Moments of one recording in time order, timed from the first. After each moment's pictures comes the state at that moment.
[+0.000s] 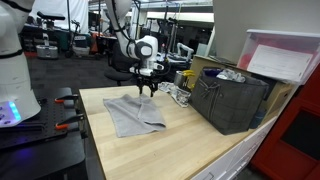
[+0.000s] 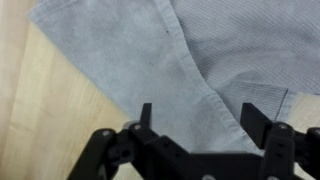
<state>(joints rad) -0.04 0.47 -0.01 -2.12 -0.27 2.59 -0.24</state>
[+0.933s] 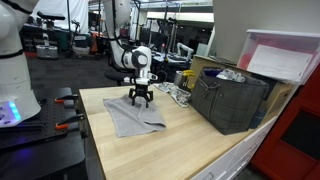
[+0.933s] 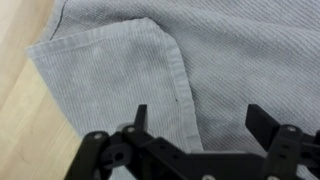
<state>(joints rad) 0.01 0.54 -0.10 -2.20 -0.49 2.62 -0.24</state>
